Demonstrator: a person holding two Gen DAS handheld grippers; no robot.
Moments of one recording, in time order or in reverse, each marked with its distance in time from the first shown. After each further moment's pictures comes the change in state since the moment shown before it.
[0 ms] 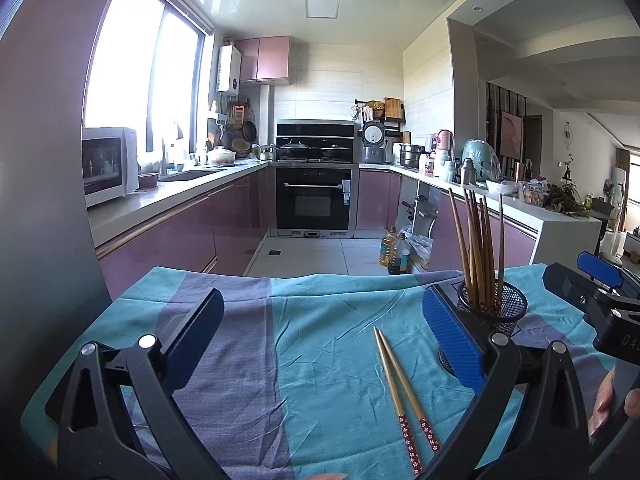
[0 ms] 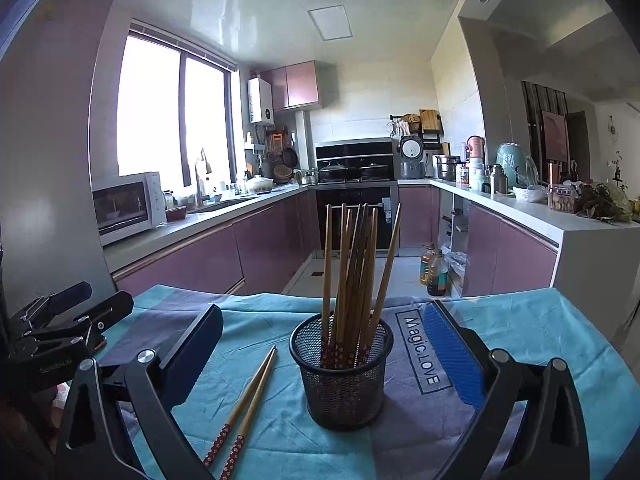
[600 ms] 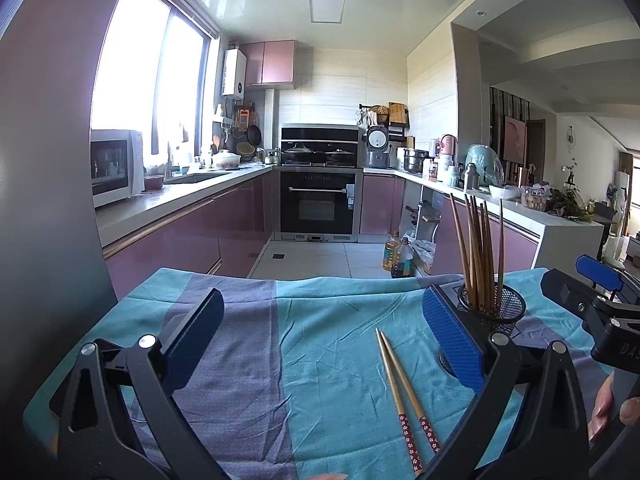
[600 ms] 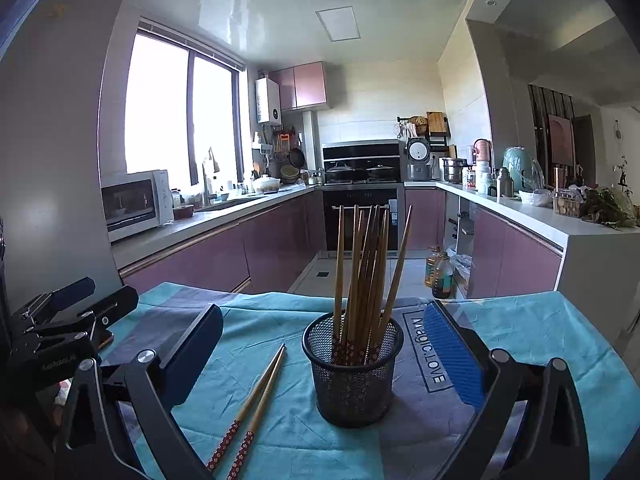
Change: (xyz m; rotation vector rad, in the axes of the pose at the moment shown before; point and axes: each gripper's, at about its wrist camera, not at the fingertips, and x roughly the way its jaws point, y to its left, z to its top) left arm -0.009 0.002 0.000 -0.008 -0.019 0.016; right arm -0.007 0.006 0.000 -0.012 -0.004 0.016
